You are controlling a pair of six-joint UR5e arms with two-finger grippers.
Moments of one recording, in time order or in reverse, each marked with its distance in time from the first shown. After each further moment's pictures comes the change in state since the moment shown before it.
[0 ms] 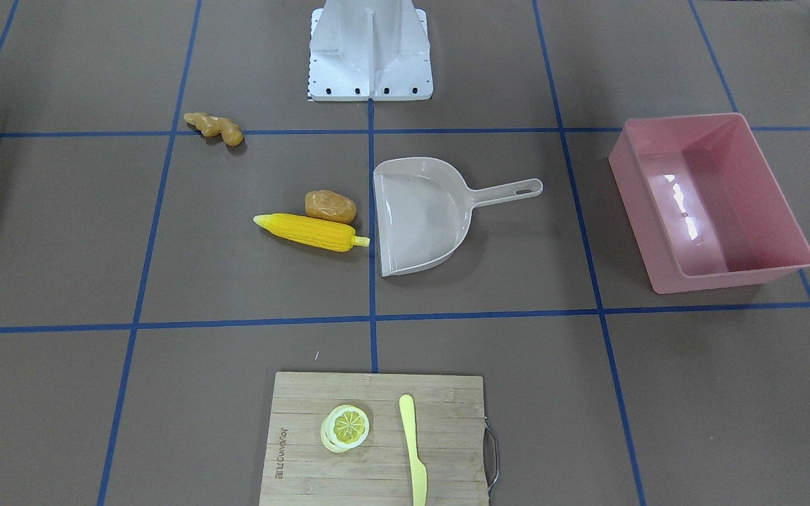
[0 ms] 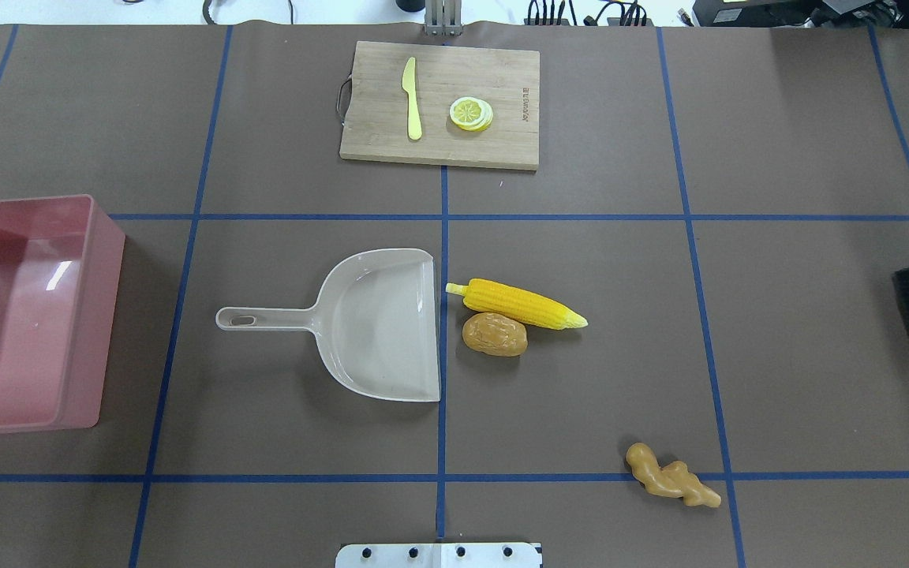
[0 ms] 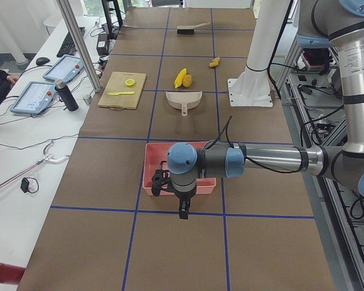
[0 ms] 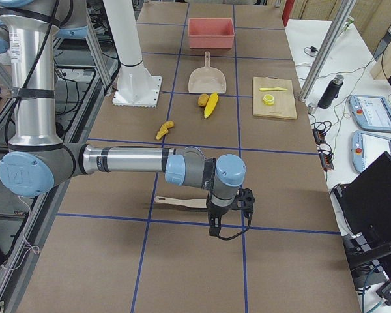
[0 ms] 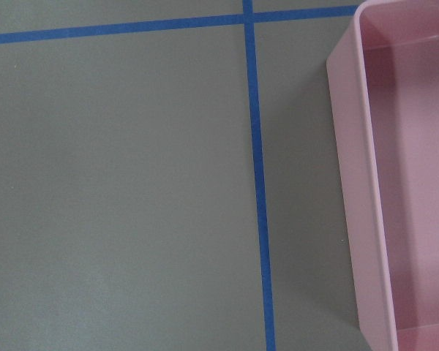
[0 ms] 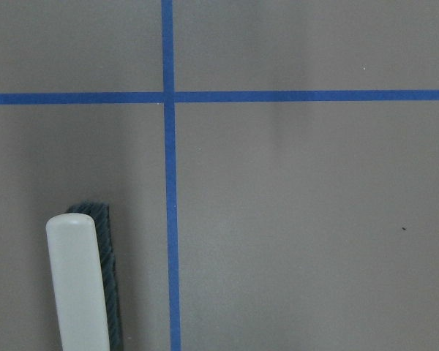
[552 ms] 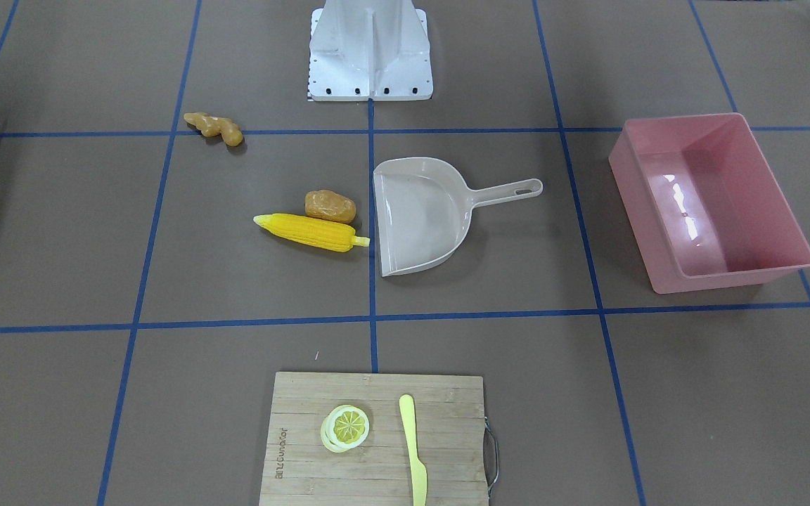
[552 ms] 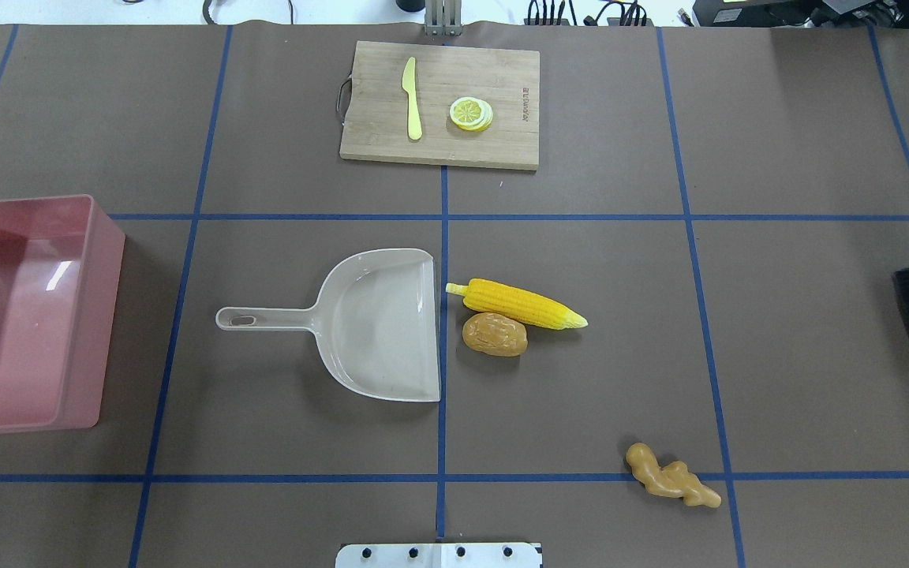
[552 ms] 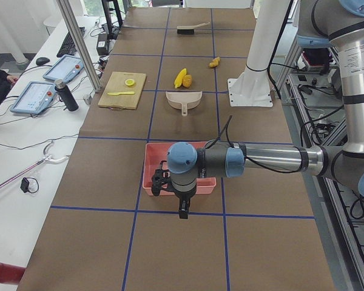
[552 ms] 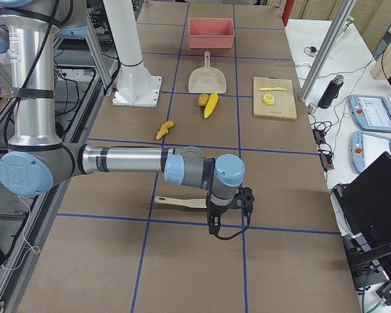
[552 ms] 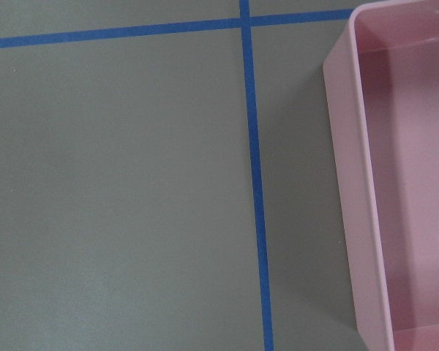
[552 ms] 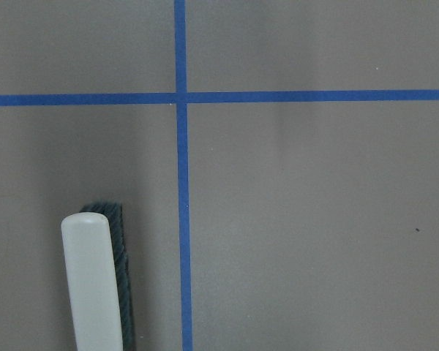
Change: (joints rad) left arm 0.001 0.000 -0.006 -0.001 -0.001 -0.001; right arm 0.000 -0.009 0.006 0.004 0.029 0.001
